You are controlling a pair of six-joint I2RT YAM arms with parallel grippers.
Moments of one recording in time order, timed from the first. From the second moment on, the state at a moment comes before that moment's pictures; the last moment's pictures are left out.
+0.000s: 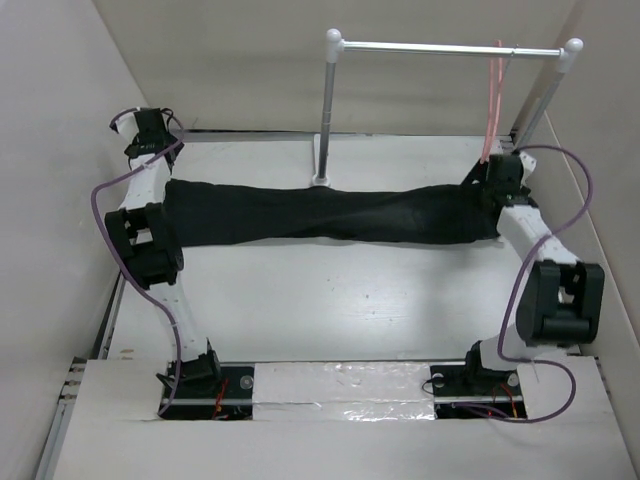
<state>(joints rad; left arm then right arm) 0.21 2.02 1.74 -0.36 -0.30 -0.69 -0.09 1.57 1.15 -0.24 0.30 0.49</state>
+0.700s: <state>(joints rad) 0.09 1.32 0.78 -0.12 -0.22 -0.85 0.25 1.20 0.57 0.10 0.07 0.45</state>
